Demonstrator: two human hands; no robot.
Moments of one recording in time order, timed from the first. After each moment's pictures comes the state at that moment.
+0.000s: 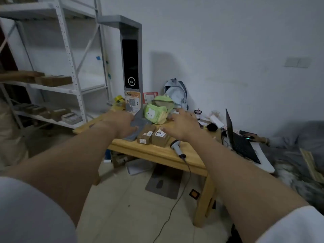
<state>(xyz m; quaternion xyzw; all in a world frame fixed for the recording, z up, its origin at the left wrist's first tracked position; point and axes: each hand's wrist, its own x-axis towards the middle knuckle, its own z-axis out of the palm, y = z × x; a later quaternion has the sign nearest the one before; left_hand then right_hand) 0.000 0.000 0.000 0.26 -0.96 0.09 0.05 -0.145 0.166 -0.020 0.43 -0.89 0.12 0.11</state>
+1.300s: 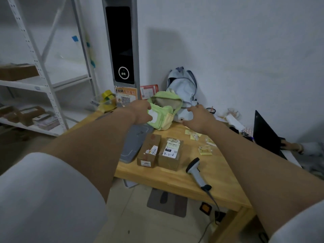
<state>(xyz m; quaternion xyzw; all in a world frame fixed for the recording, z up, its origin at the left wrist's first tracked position) -0.302 -0.267 -0.032 0.22 -0.97 -0.07 0.04 -0.425 -0.077 -0.063 0.34 -0.93 0.17 0.01</state>
